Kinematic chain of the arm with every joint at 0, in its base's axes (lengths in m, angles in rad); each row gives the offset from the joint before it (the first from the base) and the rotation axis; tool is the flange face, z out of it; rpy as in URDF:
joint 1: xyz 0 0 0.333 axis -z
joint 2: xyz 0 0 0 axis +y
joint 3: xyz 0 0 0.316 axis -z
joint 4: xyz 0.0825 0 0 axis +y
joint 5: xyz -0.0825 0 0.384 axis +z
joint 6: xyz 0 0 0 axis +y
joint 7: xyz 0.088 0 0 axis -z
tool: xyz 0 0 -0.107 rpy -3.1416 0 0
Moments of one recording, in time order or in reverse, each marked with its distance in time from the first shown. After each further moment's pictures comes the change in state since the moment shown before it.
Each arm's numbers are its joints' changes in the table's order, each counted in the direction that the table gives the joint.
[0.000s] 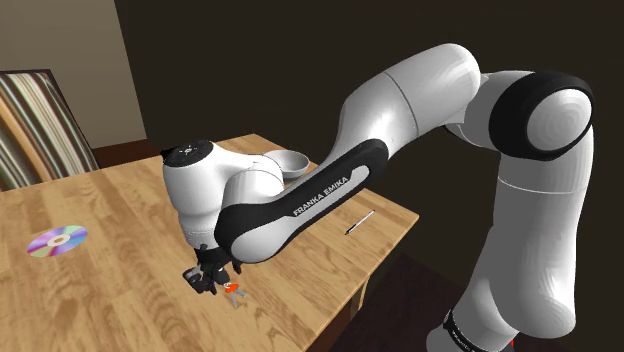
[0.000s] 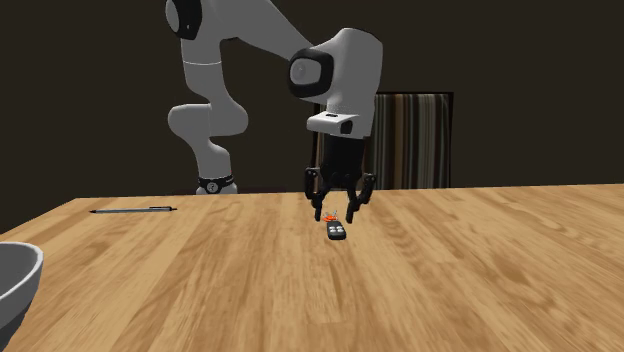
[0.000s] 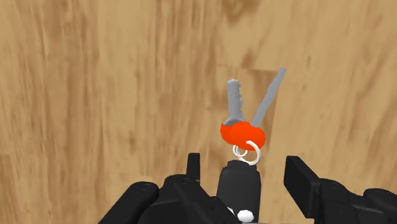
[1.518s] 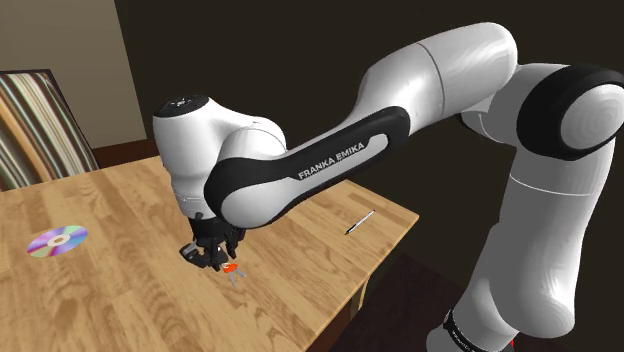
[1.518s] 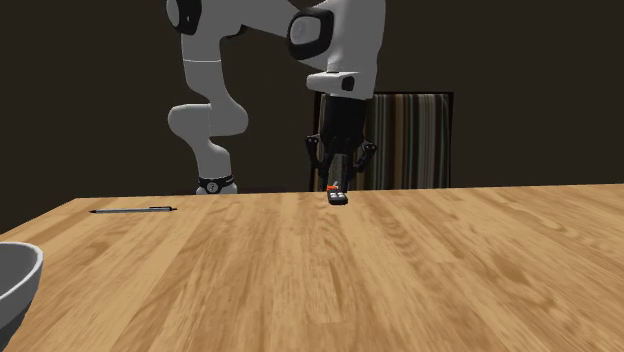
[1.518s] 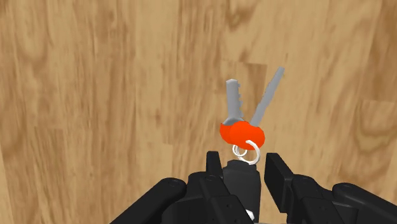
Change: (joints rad) arm 0.014 -0.084 -0.021 -0.074 0.066 0.141 -0.056
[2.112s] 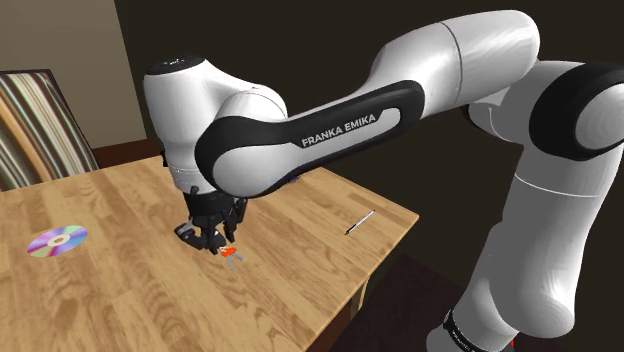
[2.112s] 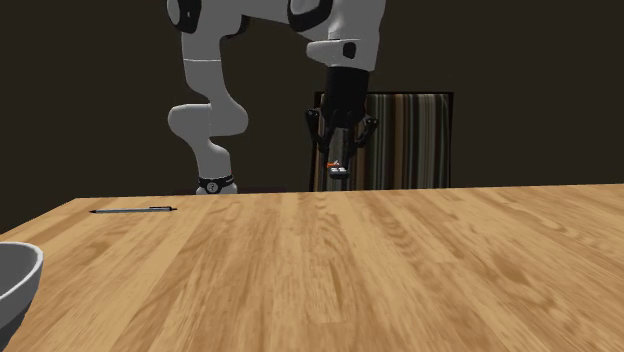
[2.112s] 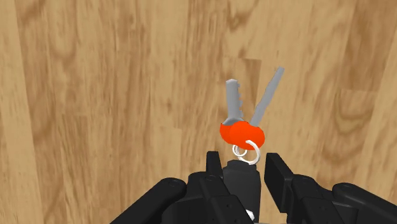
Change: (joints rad) arm 0.003 -0.035 -0.007 -0.082 0.029 0.108 -0.032
